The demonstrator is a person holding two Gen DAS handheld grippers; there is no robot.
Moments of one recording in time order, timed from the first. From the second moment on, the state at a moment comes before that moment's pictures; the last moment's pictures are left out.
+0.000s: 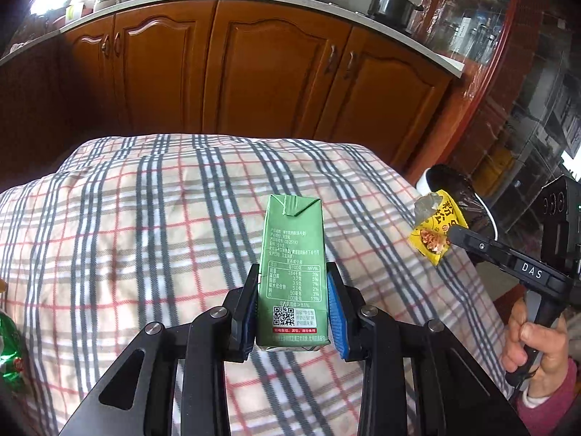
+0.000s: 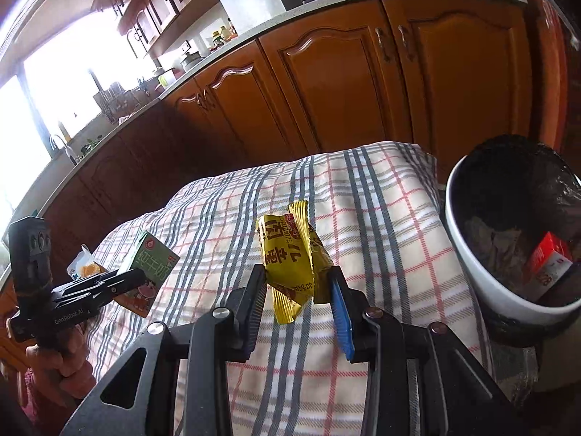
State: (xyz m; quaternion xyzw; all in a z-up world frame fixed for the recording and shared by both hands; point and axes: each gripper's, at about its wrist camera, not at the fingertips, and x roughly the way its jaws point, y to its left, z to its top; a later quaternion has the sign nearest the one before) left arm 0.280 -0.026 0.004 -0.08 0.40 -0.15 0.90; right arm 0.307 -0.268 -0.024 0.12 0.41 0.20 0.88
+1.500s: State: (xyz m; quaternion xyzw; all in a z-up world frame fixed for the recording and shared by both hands) left arm 0.346 -0.239 0.042 0.02 0.41 -0.28 0.87; right arm 0.268 -0.445 0.006 0.18 0.35 0.07 0.92
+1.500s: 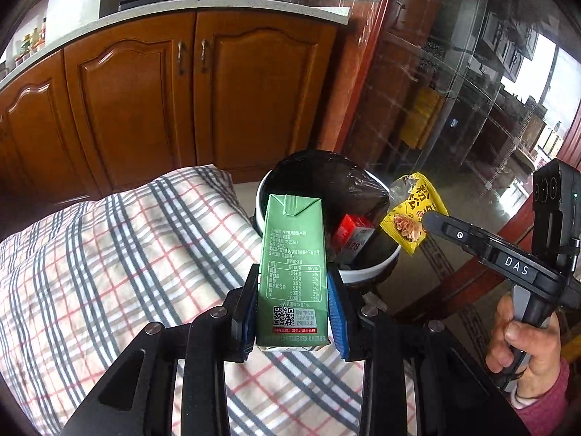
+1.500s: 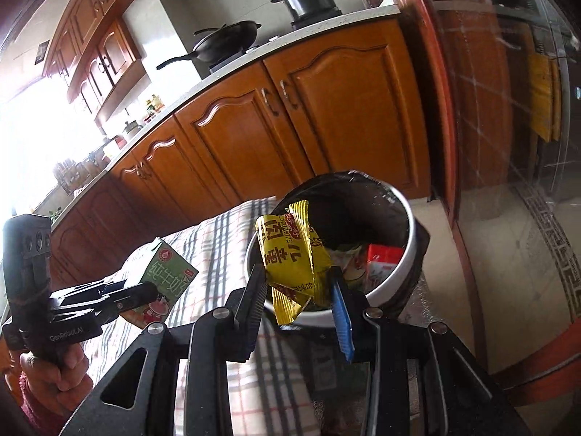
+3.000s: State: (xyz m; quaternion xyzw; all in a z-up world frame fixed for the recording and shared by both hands) left arm 0.430 -0.357 0.013 0.10 0.47 -0.26 0.84; right arm 0.344 -0.481 -0.039 0.17 0.42 0.04 0.89
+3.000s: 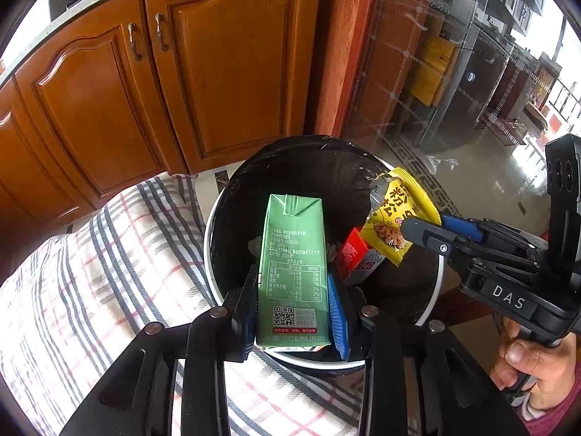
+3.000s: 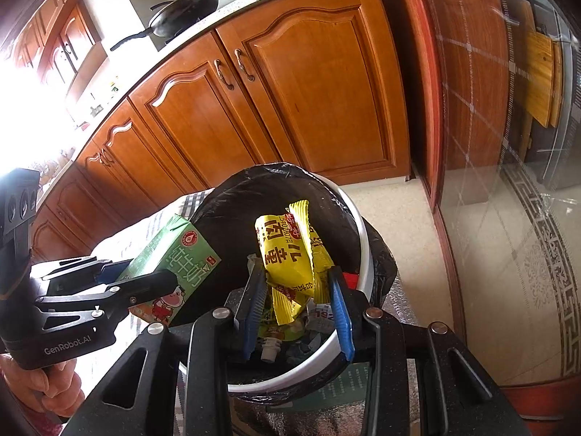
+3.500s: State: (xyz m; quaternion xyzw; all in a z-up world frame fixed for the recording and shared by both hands) left arm 0.422 -0.349 0.017 0.09 0.46 -0.25 0.85; right arm 0.344 -0.484 -0.037 0.18 0.42 0.03 0.89
